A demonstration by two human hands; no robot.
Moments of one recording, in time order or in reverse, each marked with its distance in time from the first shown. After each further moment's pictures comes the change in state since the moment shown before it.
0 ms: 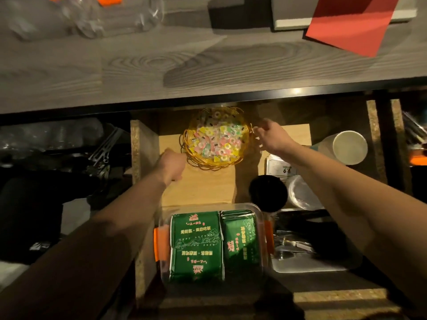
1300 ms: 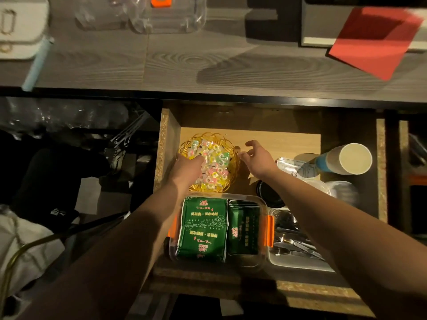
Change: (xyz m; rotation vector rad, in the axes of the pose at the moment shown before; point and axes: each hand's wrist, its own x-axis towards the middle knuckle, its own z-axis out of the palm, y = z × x) left_hand -0.089 -0.023 -0.007 -0.146 0.107 -0.053; right_hand -0.056 -0.015 0.066 -0.078 -0.091 -0.072
